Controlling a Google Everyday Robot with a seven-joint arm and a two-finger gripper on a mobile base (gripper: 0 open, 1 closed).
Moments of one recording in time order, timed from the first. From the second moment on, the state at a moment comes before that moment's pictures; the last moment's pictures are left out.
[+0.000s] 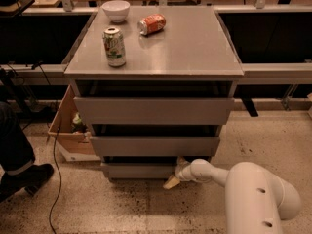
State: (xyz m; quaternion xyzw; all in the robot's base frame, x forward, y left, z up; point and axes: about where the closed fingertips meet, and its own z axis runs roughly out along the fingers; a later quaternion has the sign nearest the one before) arm 0.696 -0.094 0.206 -0.51 0.78 0.09 0.35
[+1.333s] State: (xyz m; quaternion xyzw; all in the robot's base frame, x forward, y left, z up) arm 0.696 -0.088 0.183 -0.51 0.79 0.11 0.34
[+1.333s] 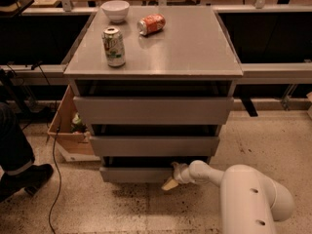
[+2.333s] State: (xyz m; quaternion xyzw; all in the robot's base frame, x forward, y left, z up) arm 0.619 -0.020 0.182 -0.56 0.74 0.22 0.30
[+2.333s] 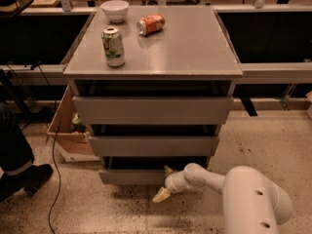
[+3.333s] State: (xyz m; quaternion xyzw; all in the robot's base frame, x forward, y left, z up) arm 0.618 -0.021 0.192 -0.56 0.74 0.22 0.30
